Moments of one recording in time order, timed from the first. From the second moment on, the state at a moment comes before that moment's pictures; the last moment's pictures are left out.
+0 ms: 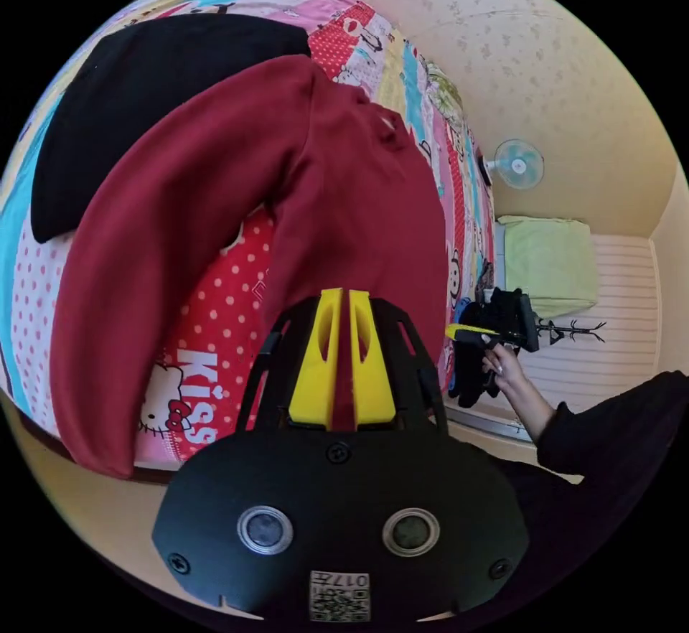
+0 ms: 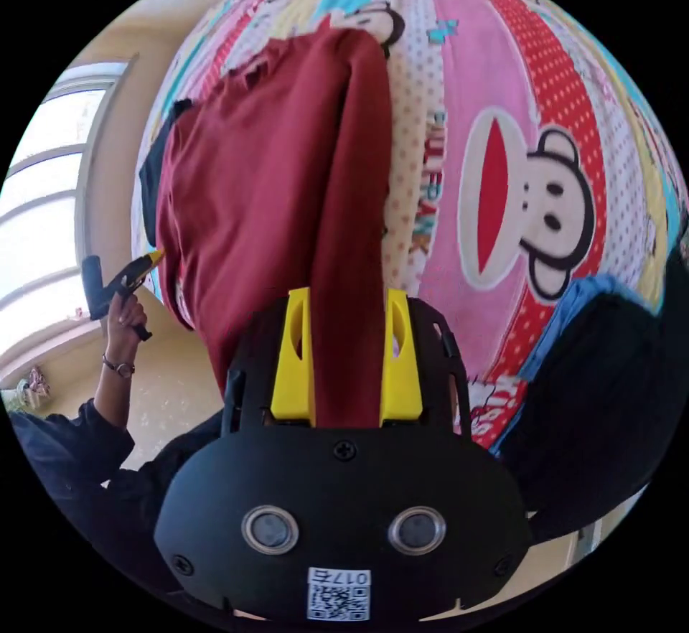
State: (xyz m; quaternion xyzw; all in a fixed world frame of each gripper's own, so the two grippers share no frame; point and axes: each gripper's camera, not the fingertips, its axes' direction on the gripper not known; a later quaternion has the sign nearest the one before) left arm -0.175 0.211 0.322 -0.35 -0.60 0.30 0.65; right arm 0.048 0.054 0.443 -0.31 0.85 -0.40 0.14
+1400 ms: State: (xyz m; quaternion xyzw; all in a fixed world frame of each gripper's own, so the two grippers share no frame) left arm 0.343 -0.012 -0.192 0.09 -0.33 0.03 0.94; right arm 0.147 0.373 0.632 -0.20 0.87 -0.45 -0.06
